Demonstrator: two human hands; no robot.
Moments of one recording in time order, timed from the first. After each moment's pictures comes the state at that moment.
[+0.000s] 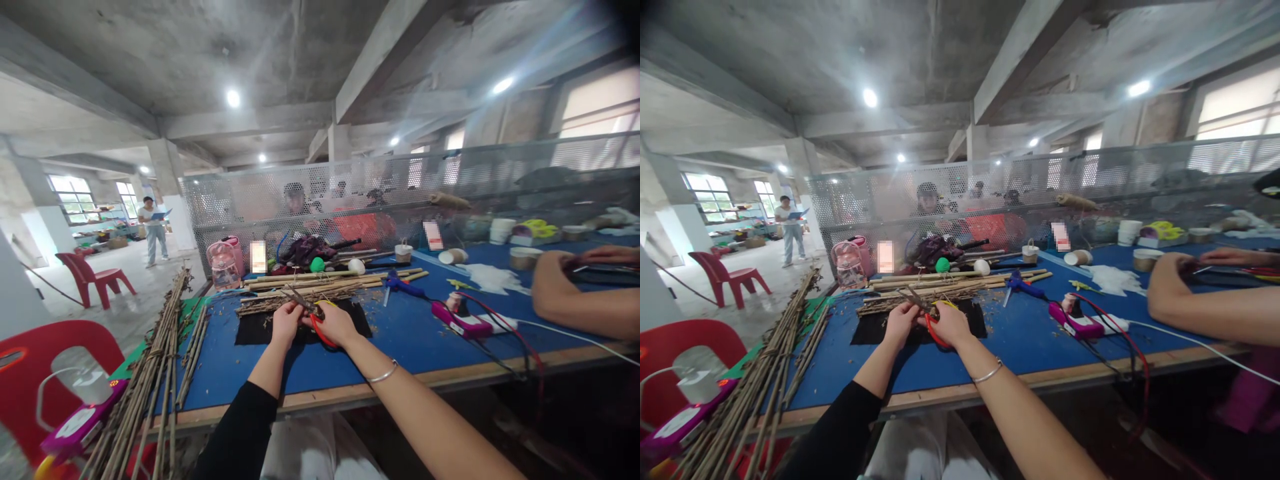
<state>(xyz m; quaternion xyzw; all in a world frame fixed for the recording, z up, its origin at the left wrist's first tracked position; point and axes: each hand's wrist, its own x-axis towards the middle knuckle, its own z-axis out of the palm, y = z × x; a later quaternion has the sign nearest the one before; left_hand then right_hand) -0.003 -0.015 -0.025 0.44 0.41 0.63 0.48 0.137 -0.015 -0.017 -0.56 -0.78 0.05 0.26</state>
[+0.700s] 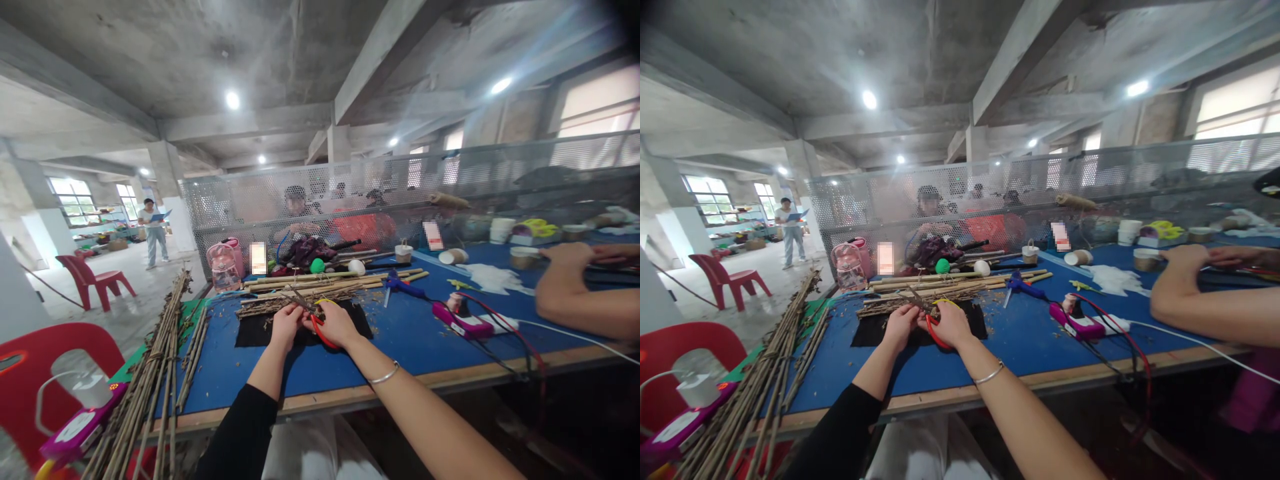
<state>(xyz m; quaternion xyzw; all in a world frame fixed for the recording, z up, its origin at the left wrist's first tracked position) -0.003 -0.014 -0.025 0.39 0.38 0.64 0.54 0.137 -0.013 -0.017 -0.53 -0.80 0.00 0.29</state>
